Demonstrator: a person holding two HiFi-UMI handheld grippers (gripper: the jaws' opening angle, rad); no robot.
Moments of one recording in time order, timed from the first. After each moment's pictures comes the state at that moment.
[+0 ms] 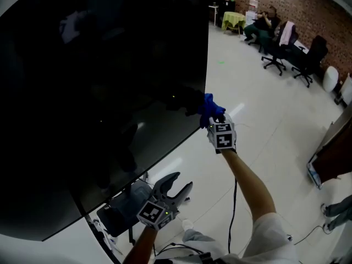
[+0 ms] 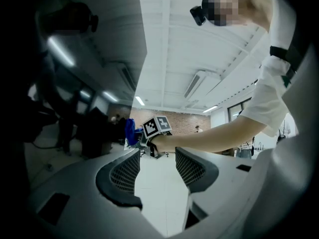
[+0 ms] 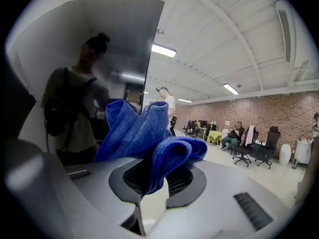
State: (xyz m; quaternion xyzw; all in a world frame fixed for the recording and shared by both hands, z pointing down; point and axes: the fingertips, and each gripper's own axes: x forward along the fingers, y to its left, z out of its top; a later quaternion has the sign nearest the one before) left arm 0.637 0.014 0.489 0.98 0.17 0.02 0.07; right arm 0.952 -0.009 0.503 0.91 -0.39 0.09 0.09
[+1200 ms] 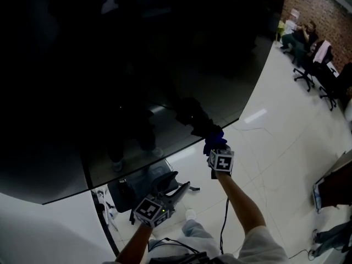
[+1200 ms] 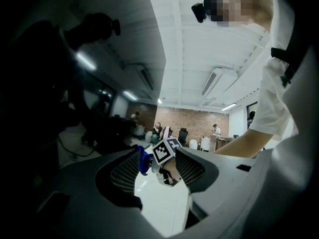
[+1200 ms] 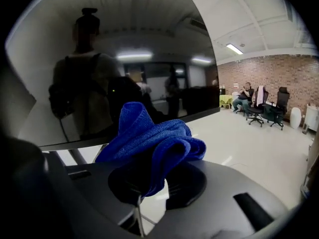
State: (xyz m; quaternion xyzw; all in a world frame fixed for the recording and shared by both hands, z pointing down) left arm 0.531 -0.067 0.521 0.99 0.06 0.05 0.08; right arm 0.793 -0.070 0.686 0.86 -0.42 0.29 0.06
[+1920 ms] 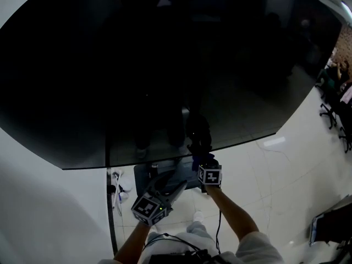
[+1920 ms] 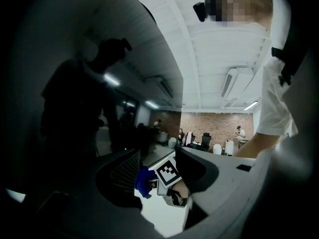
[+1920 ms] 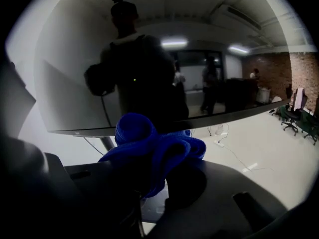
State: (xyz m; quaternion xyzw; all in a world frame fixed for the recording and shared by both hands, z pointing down) left arm 0.378 -0.139 0.484 0.99 -0.08 0.02 0.09; right arm 0.556 -0.202 0.712 0.76 -0.56 0.30 0.12
